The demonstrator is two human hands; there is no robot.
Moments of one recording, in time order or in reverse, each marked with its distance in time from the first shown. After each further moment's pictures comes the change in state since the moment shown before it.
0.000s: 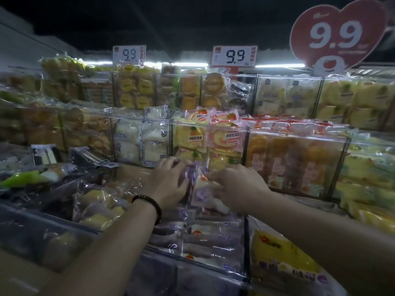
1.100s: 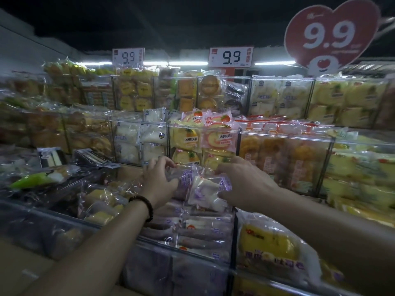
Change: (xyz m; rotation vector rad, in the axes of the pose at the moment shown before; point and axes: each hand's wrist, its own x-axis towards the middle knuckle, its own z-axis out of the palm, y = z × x) left_hand -0.016 0.022 -0.025 -0.257 0.068 -0.313; right_hand -0.029 0.015 -0.033 0.080 -0.026 0.036
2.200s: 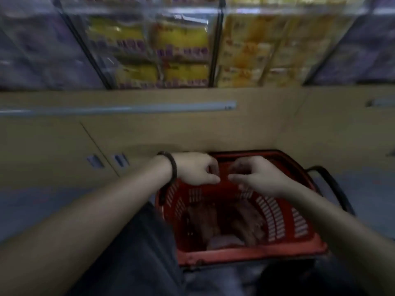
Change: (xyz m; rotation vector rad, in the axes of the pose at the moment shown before) left_hand -0.422 0.163 0.158 0.139 -1.647 0.283; right_hand -0.501 0.107 0.165 0.792 -0.526 0.718
